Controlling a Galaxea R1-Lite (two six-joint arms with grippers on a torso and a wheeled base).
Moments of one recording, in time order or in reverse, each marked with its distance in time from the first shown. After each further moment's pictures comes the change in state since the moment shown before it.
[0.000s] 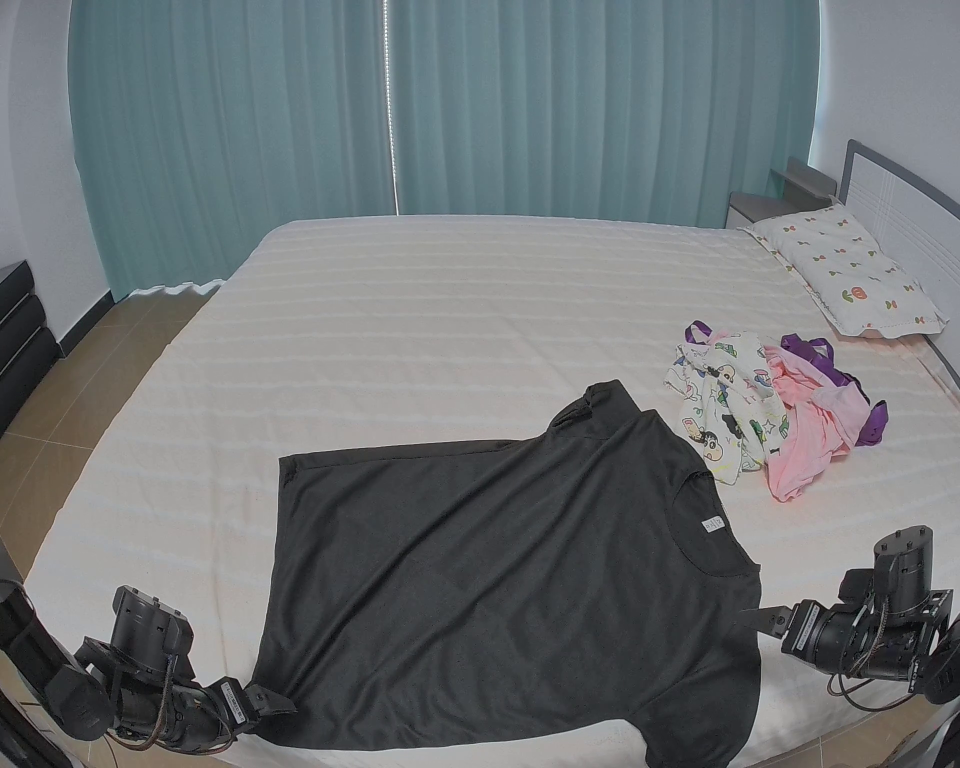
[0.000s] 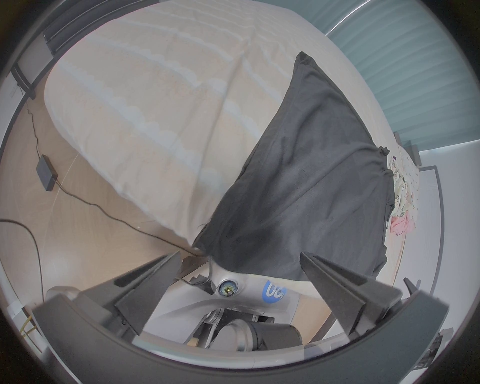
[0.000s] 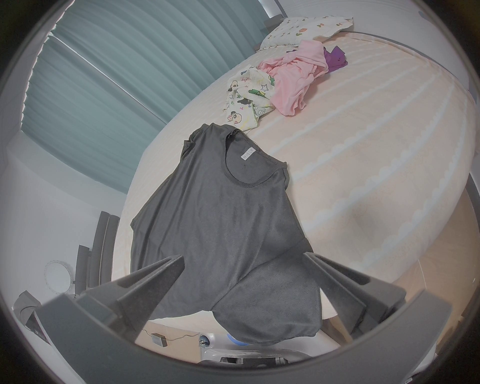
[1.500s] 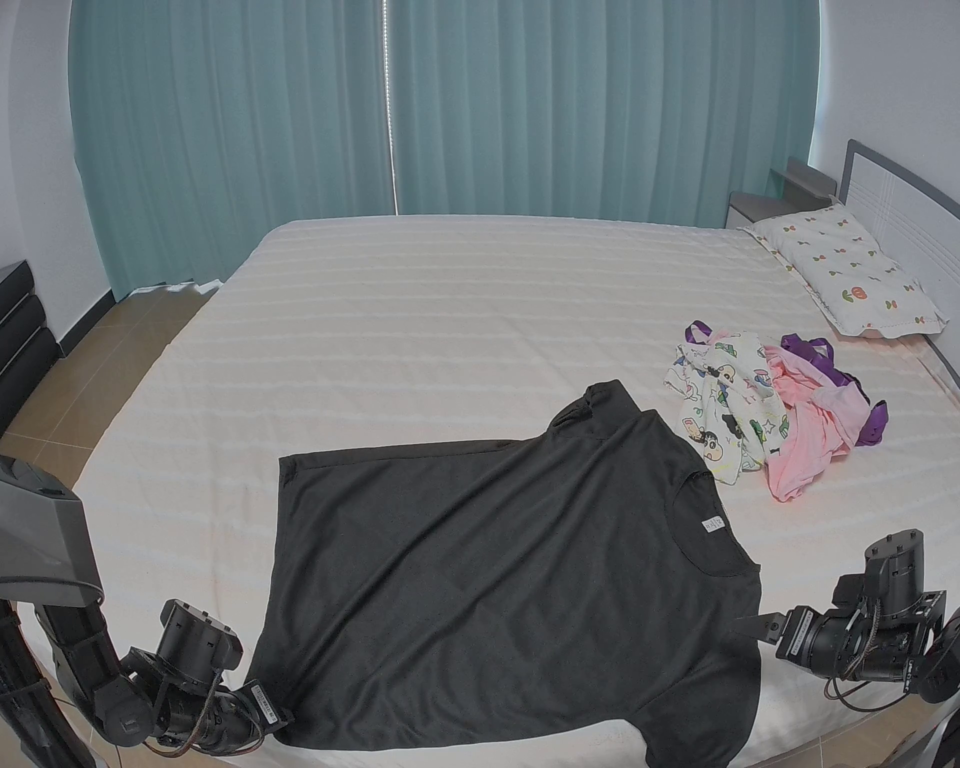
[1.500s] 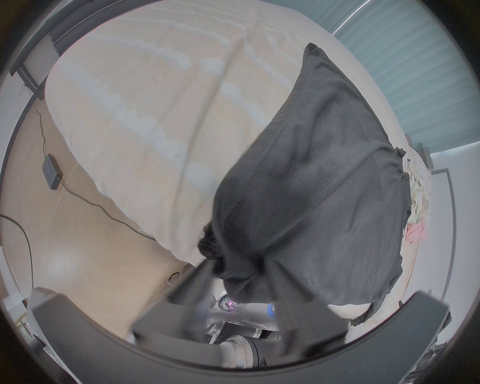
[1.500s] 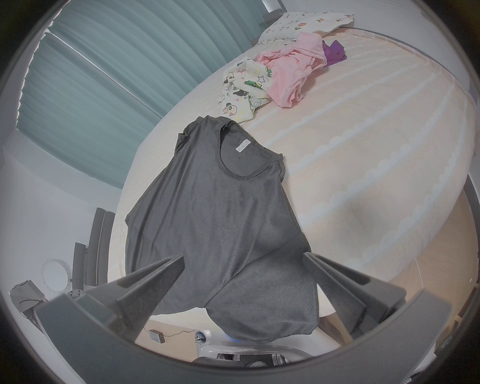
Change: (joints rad) left arm -0.104 0.243 0.000 -0.219 0.113 -0.107; right arm 0.001 0.044 0.000 -0.001 0.005 -0.005
